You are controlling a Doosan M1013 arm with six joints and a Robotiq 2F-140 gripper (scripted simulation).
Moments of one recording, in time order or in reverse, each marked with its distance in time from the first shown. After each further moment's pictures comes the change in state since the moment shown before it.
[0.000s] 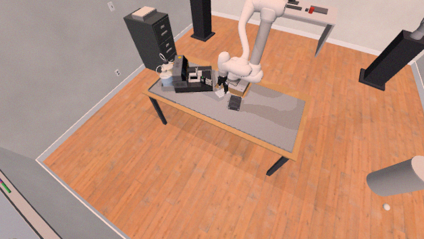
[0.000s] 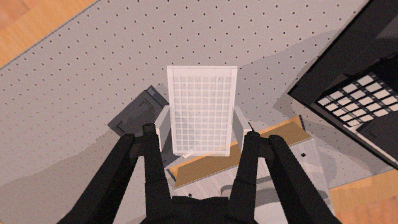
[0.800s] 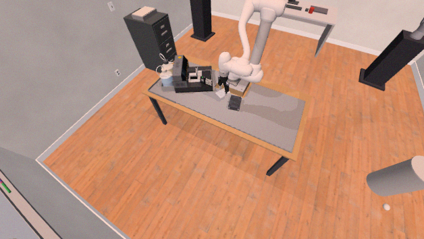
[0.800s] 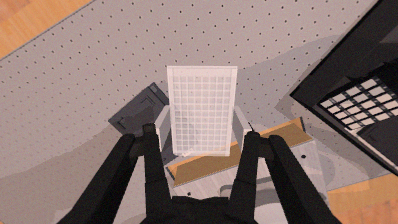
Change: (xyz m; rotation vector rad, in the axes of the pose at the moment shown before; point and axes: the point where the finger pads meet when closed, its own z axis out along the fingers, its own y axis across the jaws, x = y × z) arm -0.003 -0.006 0.000 0.000 0.001 -0.034
